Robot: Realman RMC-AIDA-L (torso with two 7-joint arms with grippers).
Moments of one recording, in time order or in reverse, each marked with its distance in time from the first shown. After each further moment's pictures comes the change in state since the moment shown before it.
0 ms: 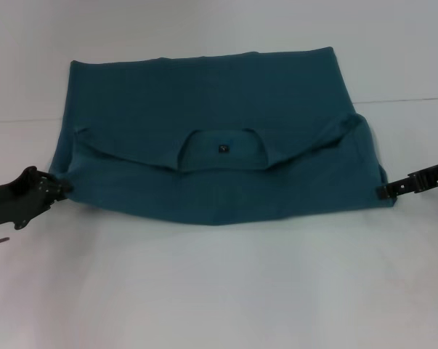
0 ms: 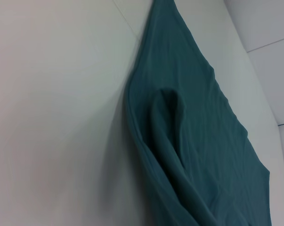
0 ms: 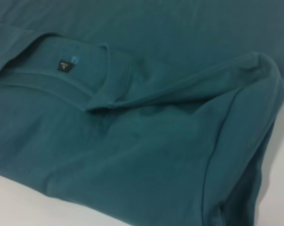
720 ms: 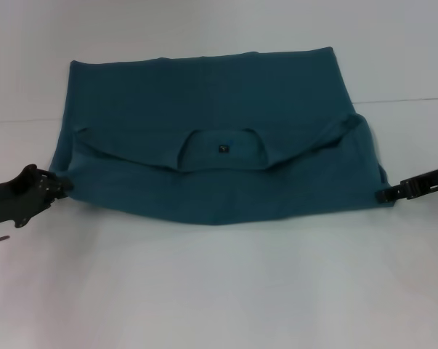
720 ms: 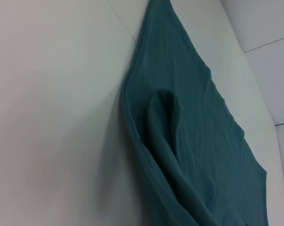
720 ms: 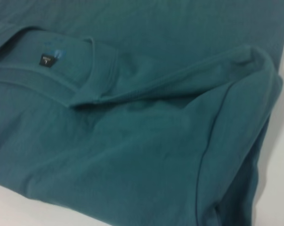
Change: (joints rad) left arm -0.001 0.000 -0.002 -0.003 -0.003 0.004 0.000; right arm 0.004 0.007 -0.016 0.074 0.000 0.100 -0.017
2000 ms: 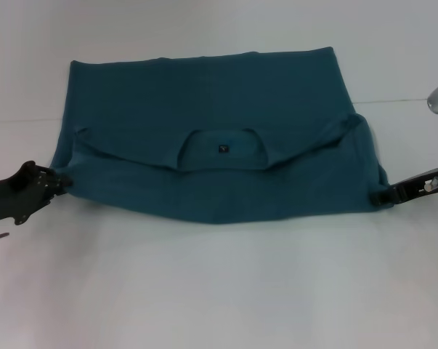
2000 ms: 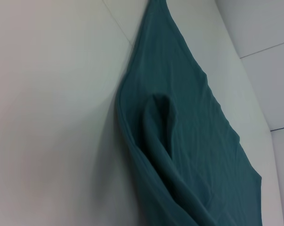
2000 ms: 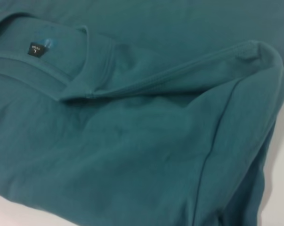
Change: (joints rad) left arm 0.000 -0.001 -0.009 0.000 -0.014 -0.001 0.001; right arm 0.016 0.013 -0.046 0.083 0.002 0.127 -0.023
